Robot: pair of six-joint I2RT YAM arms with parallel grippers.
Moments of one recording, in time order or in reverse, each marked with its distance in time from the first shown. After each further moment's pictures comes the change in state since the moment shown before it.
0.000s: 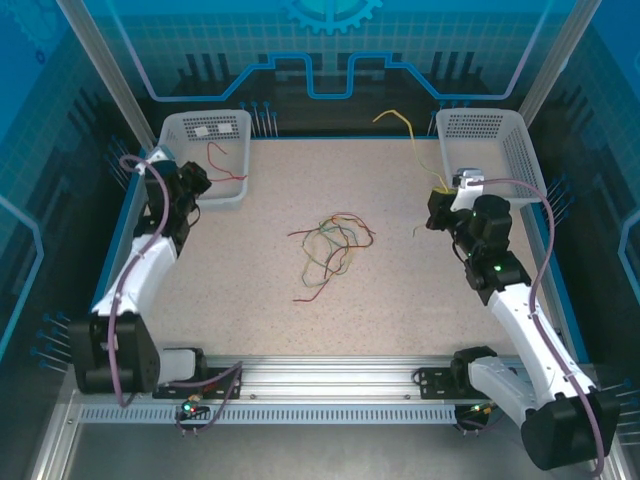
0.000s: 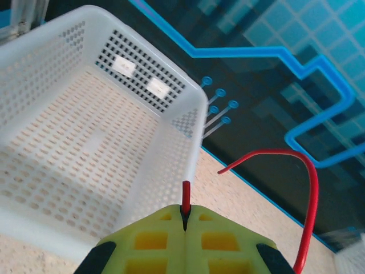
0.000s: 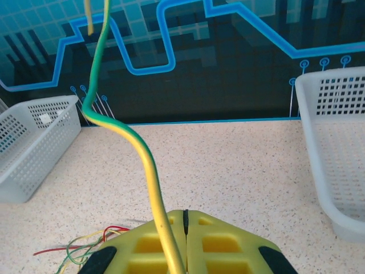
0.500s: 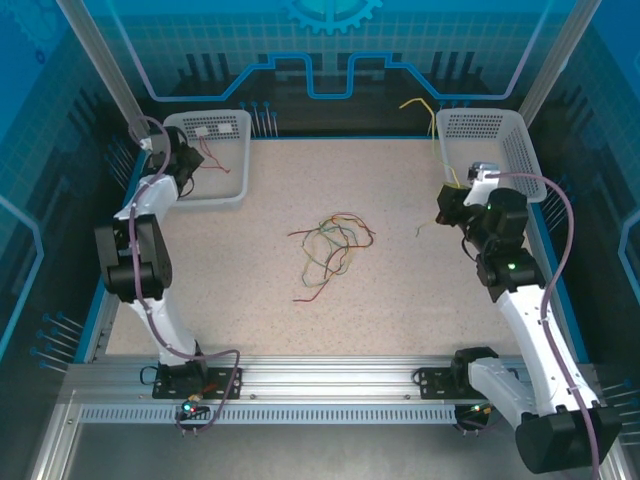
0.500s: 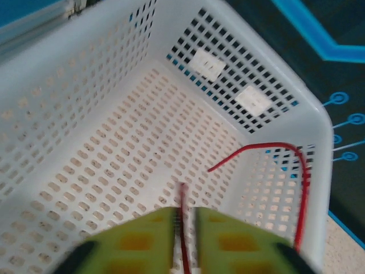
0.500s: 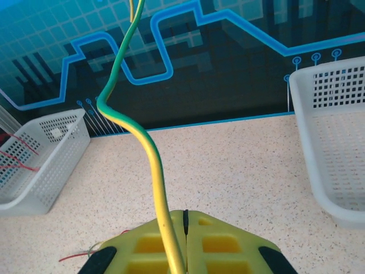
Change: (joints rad) left arm 0.097 0.592 0.494 -0.178 -0.021 0.042; right arm -0.068 -0.014 0.134 -0.165 -0.055 0.068
